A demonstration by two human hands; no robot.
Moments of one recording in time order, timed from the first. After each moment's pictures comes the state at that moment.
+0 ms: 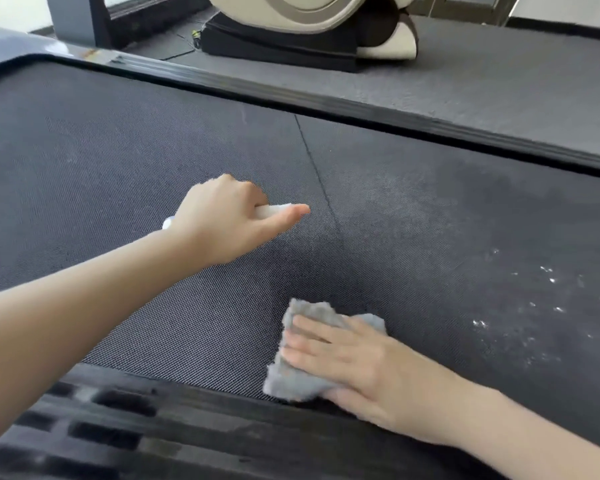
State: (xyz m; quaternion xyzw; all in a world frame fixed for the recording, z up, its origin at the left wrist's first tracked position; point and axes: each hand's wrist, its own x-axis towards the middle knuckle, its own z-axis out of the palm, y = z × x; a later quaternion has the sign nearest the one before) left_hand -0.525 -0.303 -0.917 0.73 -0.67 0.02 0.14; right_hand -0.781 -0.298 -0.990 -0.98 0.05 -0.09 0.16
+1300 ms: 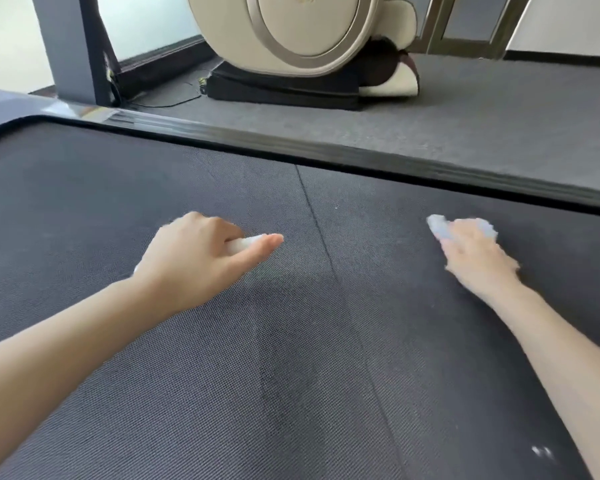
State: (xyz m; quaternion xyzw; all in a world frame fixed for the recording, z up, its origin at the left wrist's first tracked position) left_hand -0.483 -0.353 -0.910 0.75 -0.63 0.00 0.18; right_hand -0.796 -0.566 -0.988 -0.79 0.60 -0.08 0.03
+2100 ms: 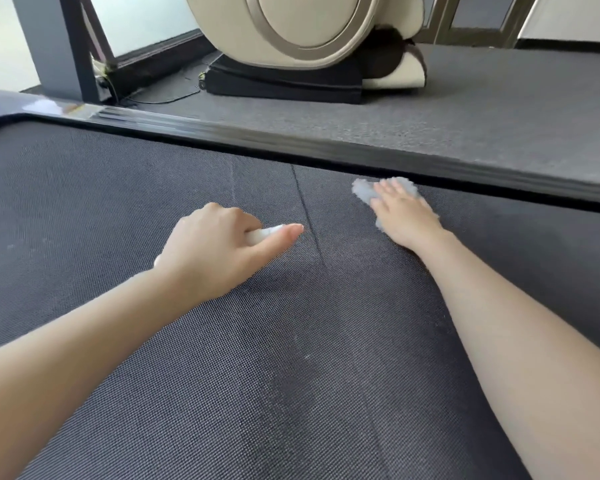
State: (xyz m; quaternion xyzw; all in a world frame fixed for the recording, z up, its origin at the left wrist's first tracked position) left_hand -0.495 -0.402 -0.919 0.75 -0.64 0.00 0.19; right_hand -0.692 -0.630 -0.986 -0.85 0.52 -0.05 0.09
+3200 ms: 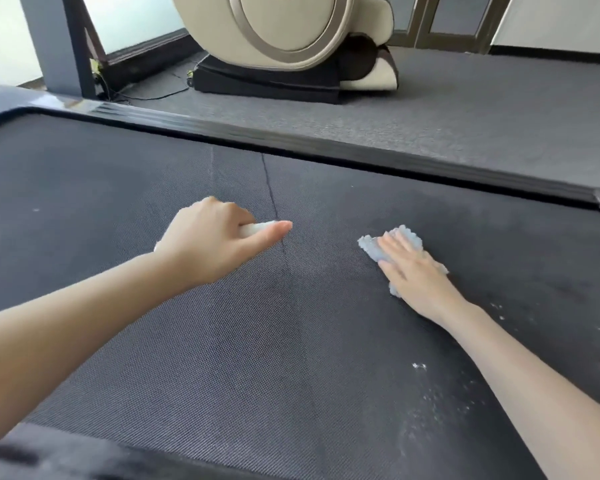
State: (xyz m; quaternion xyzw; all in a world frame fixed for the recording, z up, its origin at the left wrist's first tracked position) left_hand -0.574 -0.340 -0.886 0.74 -0.65 -0.01 0.18; right_hand -0.847 -0.472 -0.970 -0.86 0.48 -0.08 0.15
